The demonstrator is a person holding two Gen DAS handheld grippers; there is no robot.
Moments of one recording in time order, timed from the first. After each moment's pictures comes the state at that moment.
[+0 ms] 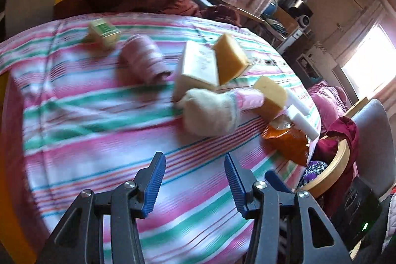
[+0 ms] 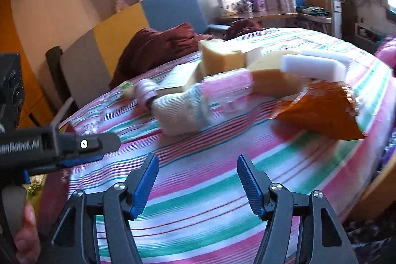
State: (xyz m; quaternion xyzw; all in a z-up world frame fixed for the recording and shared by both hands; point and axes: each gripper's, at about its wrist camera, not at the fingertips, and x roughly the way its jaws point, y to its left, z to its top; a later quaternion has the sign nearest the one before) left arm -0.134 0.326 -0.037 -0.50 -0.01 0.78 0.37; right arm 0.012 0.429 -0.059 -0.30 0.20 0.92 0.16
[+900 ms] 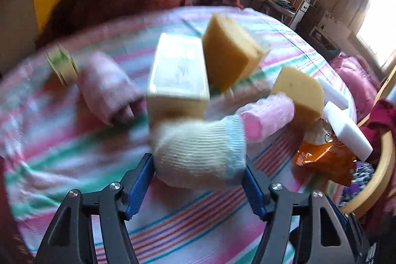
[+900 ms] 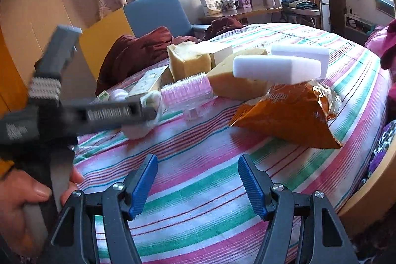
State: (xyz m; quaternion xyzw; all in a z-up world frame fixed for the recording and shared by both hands) left arm -0.170 0.396 -0.080 -0.52 0.06 0.78 0.35; right arm 0.021 0.469 -0.059 -0.30 0.22 0.91 0.18
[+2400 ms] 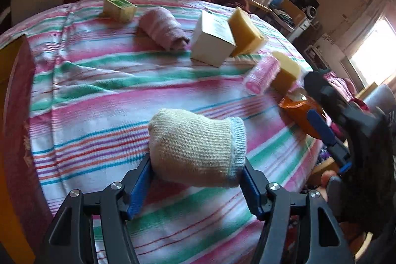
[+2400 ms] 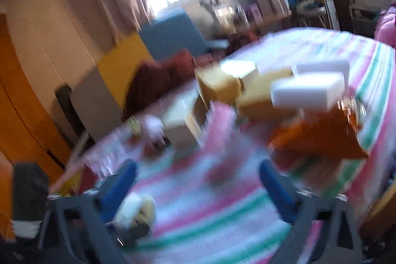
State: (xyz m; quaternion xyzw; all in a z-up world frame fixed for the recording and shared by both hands) left arm -0.110 0.278 -0.066 -0.51 0.01 0.79 0.33; right arm 0.008 0.452 -0.038 -0.21 0.27 0.93 0.15
